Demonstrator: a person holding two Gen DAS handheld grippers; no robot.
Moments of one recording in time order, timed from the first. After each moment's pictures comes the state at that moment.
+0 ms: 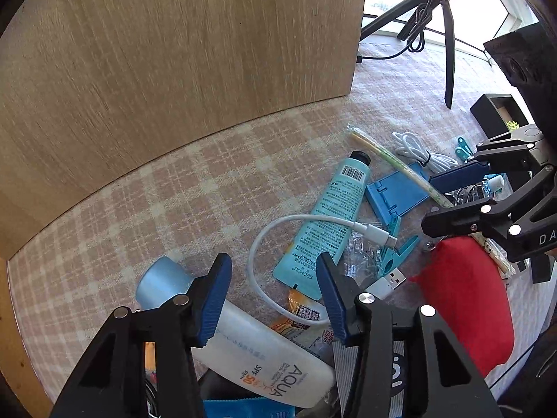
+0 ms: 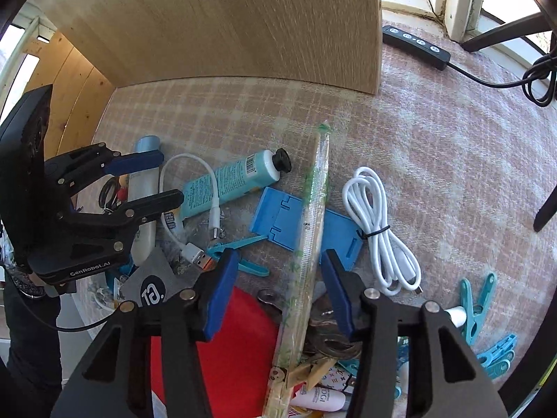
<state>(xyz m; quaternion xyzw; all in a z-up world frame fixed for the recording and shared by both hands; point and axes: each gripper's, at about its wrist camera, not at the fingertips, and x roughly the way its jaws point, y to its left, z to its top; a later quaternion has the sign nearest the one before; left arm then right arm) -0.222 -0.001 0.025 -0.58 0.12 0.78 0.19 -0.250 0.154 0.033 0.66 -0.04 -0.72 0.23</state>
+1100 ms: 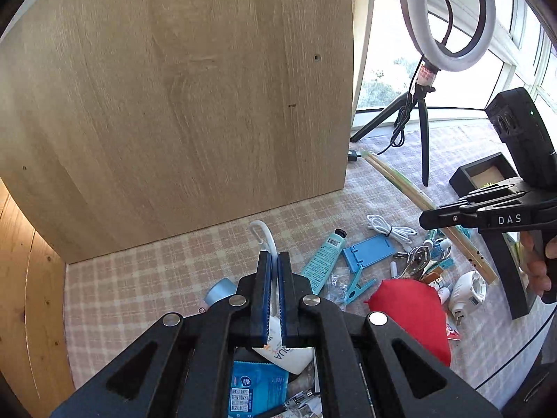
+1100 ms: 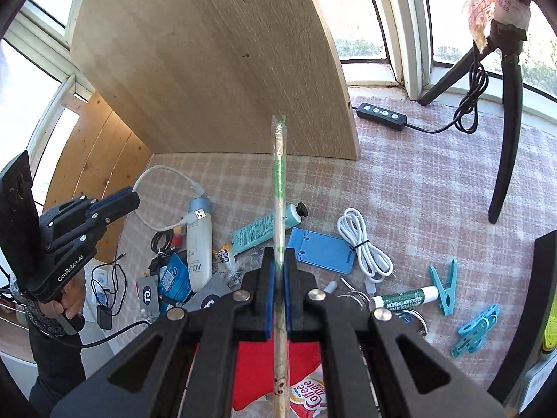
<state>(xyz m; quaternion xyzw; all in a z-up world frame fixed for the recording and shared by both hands) -0.169 -0.013 0.155 -0.46 0.09 0.87 0.15 -0.215 0.204 0.132 0.55 -0.13 -0.79 0.23</state>
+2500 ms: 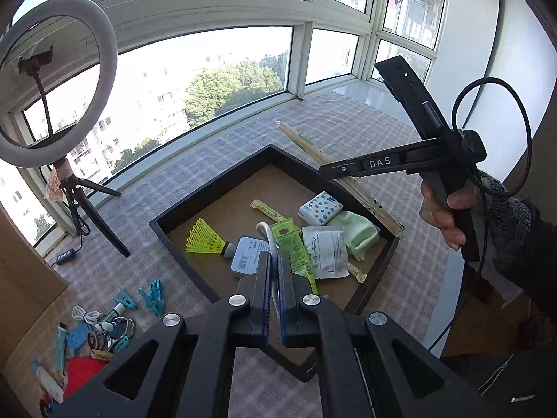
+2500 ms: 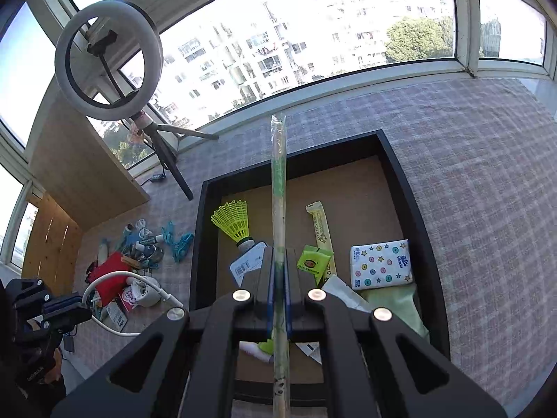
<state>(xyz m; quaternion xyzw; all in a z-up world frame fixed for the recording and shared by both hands) 0.008 0.379 0.216 -0.40 0.16 0.81 0.41 -0.006 0.600 0.188 0.45 -0.19 -0.87 0.01</state>
